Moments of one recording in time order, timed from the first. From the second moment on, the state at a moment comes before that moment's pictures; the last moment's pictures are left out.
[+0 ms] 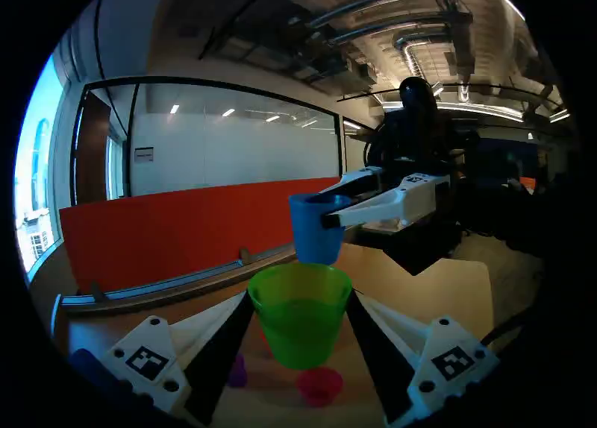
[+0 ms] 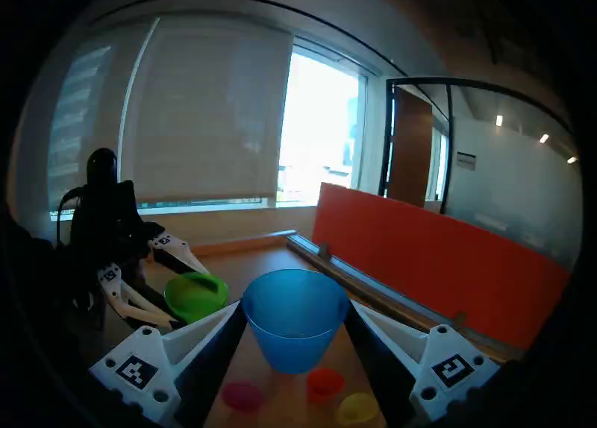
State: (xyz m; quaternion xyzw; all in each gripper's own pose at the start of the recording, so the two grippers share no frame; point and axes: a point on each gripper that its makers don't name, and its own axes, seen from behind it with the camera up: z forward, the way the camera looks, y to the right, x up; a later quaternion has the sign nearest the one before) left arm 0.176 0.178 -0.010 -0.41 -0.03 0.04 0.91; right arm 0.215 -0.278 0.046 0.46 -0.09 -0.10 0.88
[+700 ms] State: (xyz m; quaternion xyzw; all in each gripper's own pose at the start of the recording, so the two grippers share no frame) left arm 0.126 0.166 -0.007 -0.40 -0.08 0.06 0.91; right arm 0.147 -0.250 0.032 0.46 -0.13 -0.12 0.87
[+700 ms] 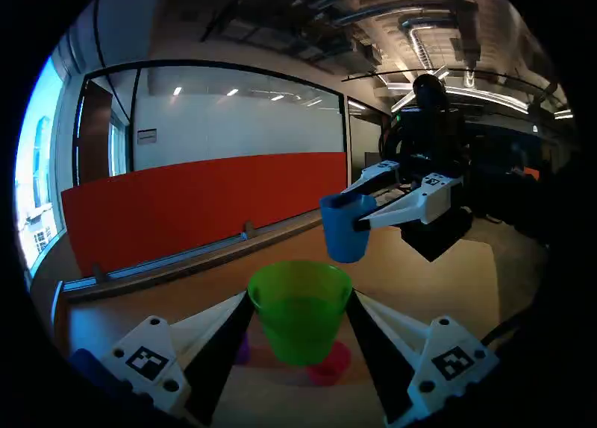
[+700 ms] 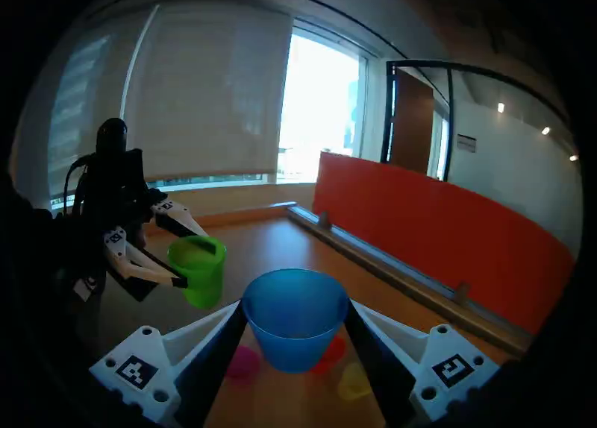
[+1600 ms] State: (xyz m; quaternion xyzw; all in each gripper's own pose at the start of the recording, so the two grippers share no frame) left arm 0.034 0.170 -0.038 -0.40 -0.17 0.11 0.89; right arm 0.044 -0.230 0.000 0.49 -0.21 -0.14 0.83
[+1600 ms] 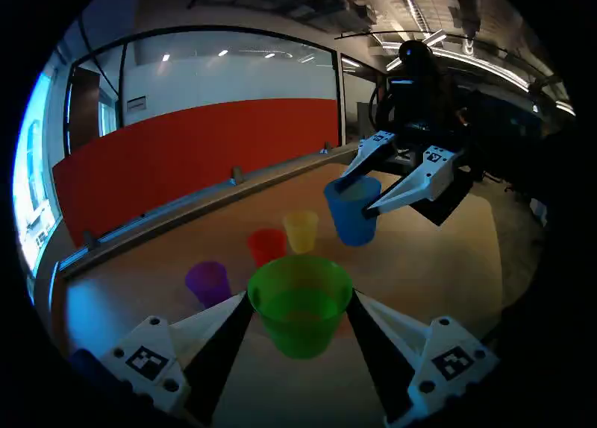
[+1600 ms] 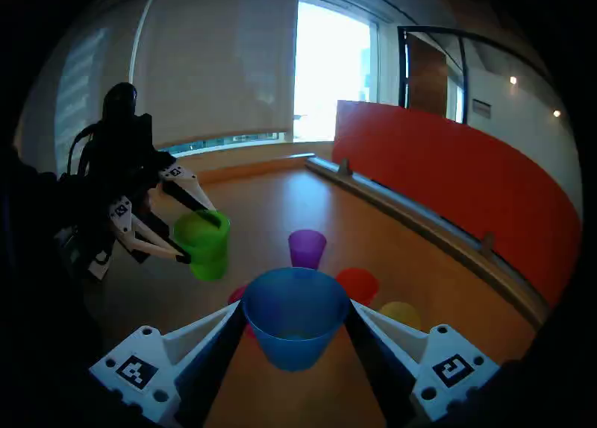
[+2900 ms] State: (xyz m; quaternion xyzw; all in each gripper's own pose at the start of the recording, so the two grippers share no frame) left arm -0.052 0.172 -0.067 -0.41 -0.26 0.14 0.86; right arm -0.049 -0.229 -0.026 0.51 -0.27 -0.20 0.79
